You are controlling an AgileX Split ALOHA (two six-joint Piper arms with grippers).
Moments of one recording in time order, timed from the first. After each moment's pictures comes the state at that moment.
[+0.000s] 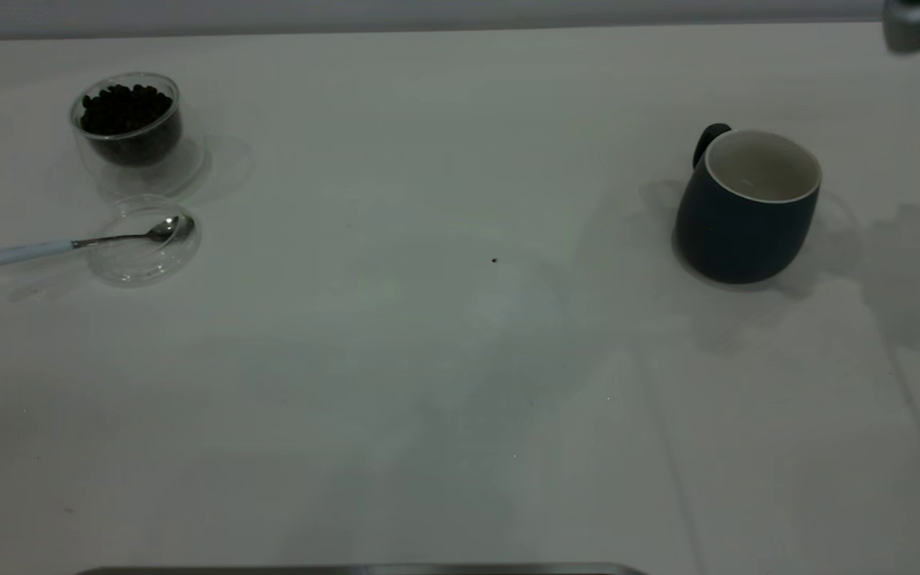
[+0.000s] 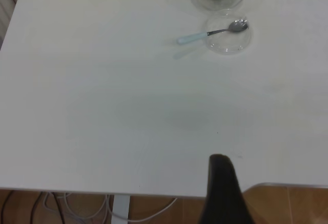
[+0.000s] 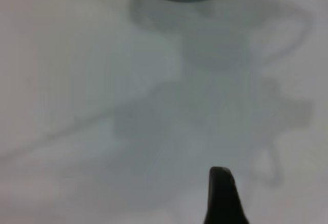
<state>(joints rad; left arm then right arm) 0.06 -0.02 -0.49 -0.02 1.14 0.01 0.01 2.04 -1.14 -0.01 0.51 -1.16</state>
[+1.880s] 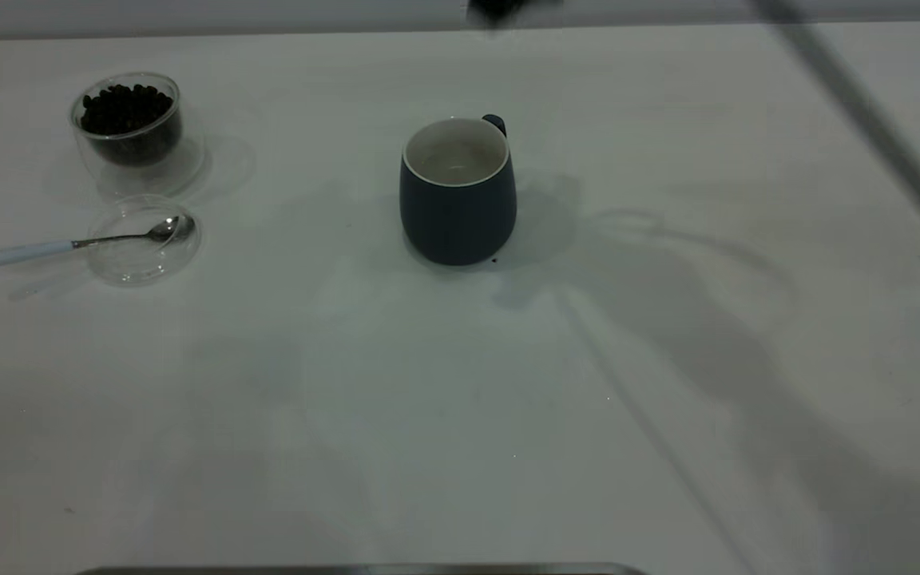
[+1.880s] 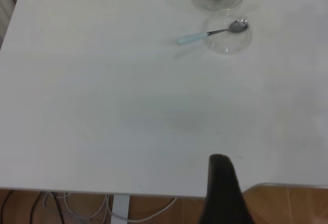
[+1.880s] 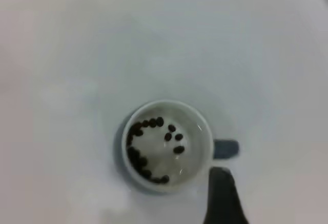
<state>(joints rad) 0.06 -0.02 -0.49 -0.02 1.14 0.01 0.50 1.95 -1.44 0.44 0.49 -0.98</state>
